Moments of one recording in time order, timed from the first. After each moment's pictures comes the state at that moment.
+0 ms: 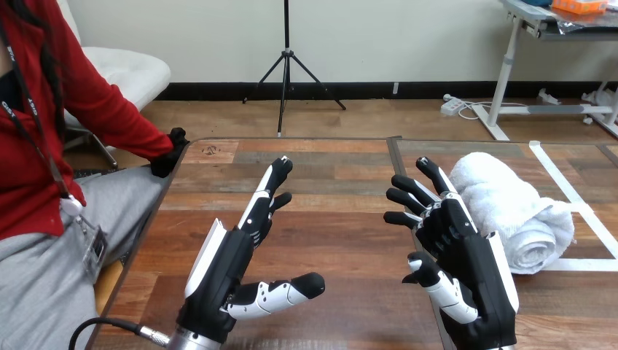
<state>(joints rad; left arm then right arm) -0.21 0.12 -0.06 1.04 0.09 -1.33 -0.17 0.03 -0.01 -0.04 0.59 0.19 -1.00 0.36</state>
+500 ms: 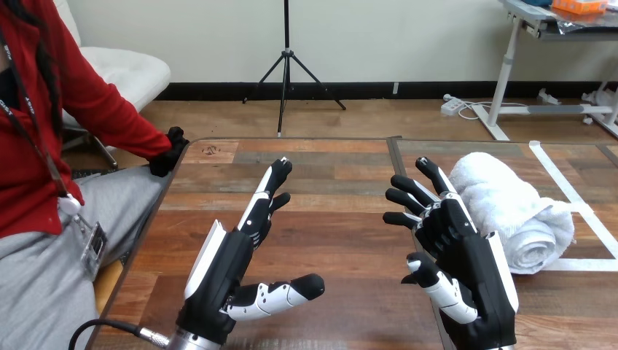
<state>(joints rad) -0.20 0.12 -0.06 1.04 0.09 -1.33 -0.17 0.03 -0.01 -0.04 0.59 0.19 -0.99 0.36</state>
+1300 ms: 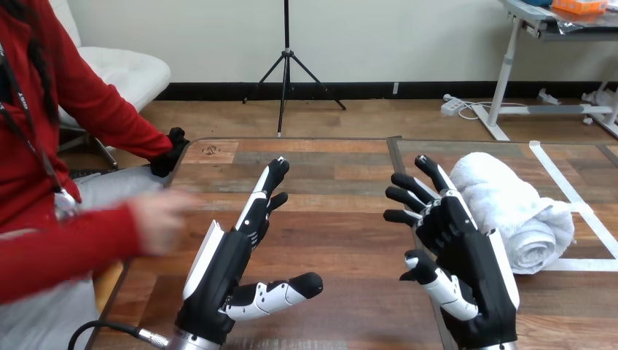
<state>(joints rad) -0.20 0.12 -0.06 1.04 0.09 -1.33 -0.16 0.03 -0.01 -0.05 0.57 0.19 -0.97 0.36</state>
